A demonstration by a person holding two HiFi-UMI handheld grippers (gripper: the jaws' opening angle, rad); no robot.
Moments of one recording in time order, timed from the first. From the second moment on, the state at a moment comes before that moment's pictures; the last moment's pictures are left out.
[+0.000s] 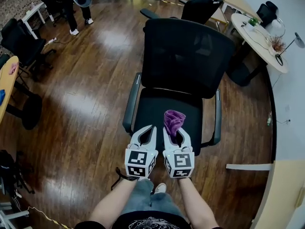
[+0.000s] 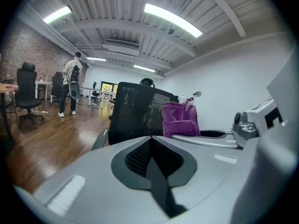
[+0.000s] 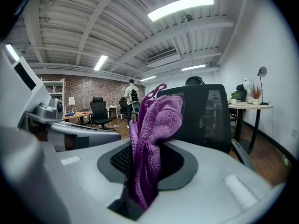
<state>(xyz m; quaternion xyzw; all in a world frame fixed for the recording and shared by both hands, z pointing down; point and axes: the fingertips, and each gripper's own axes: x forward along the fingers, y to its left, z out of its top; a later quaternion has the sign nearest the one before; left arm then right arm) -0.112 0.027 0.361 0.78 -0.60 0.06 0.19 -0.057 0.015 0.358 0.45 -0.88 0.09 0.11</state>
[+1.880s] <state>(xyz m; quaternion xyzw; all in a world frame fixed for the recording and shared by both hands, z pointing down) -0.326 -0.182 0.445 0.70 -0.66 0.10 0.27 -0.293 -0.275 0.460 0.33 -0.92 0.12 0.18</state>
